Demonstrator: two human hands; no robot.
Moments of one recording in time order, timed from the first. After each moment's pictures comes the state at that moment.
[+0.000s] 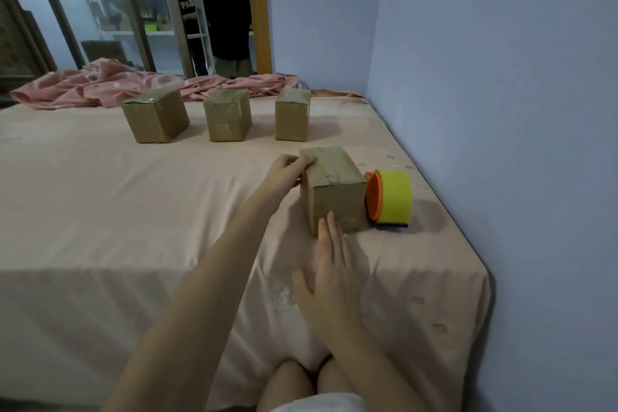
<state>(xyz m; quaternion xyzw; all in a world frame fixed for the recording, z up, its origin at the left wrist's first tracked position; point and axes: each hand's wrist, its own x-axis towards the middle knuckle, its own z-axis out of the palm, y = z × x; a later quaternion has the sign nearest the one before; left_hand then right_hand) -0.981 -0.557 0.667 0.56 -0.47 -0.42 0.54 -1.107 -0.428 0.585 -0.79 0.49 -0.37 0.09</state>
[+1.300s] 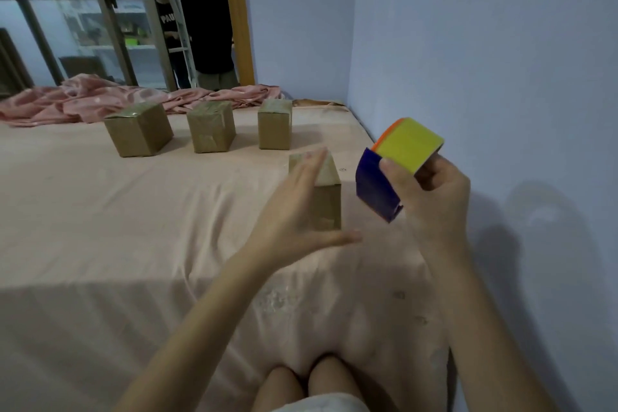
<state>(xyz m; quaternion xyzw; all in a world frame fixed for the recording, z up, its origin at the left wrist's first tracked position) -1.028 -0.437 0.693 0.48 -0.78 -0.08 0.40 -1.208 -0.447 0.713 -0.56 0.30 -0.71 0.30</state>
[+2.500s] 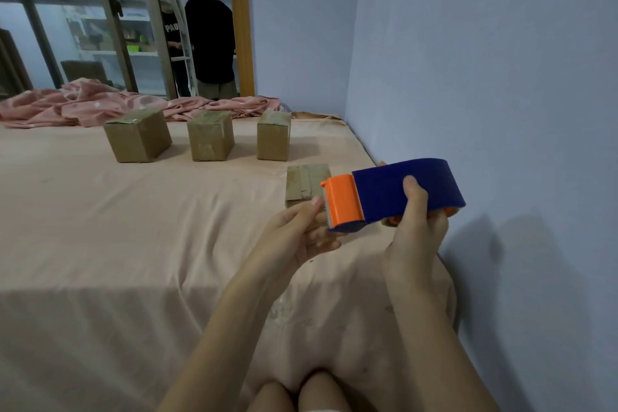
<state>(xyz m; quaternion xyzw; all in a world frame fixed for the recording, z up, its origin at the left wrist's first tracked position) -1.039 -0.422 0.689 0.35 -0.48 -0.58 0.56 -1.184 -0.443 0.700 -0.35 0.33 -0.79 0.38</state>
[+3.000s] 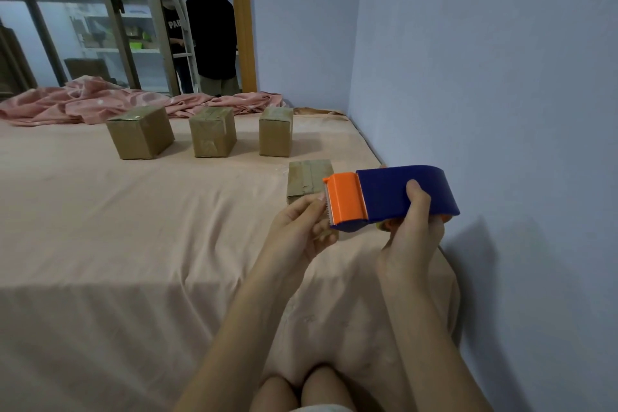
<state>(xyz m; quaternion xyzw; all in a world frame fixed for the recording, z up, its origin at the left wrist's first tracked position) -1.052 -0.421 0.686 0.35 -0.42 -0.58 0.60 -1.180 -0.444 0.690 -0.31 0.32 -0.78 0.43</state>
